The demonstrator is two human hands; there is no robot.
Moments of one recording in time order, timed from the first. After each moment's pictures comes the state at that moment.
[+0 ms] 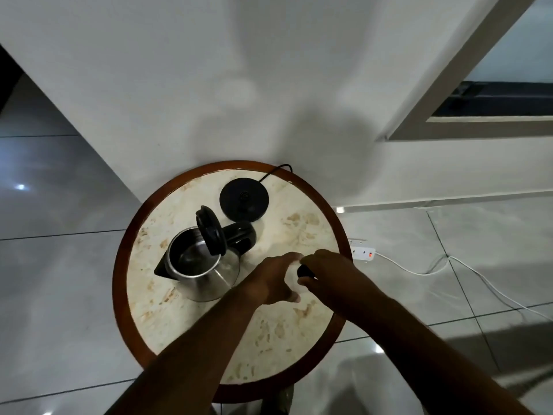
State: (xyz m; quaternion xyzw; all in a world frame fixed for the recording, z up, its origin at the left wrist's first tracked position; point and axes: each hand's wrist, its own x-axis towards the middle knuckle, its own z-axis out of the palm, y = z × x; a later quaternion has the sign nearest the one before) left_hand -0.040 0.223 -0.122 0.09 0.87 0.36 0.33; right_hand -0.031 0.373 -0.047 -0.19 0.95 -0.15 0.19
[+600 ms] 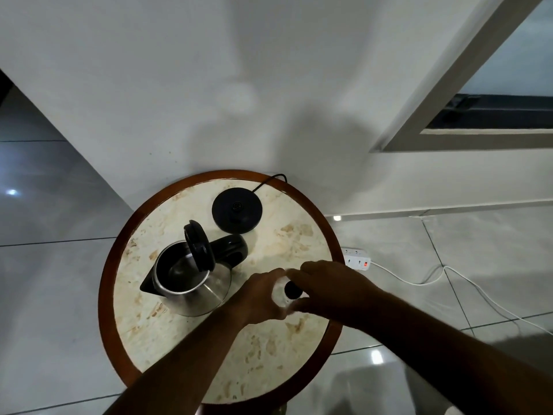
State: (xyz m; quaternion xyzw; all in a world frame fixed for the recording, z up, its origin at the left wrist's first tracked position) left_hand -0.036 0.216 -0.132 0.10 0.86 0.40 0.29; right_hand -0.049 0.382 -0.021 -0.37 0.91 -0.06 0.20
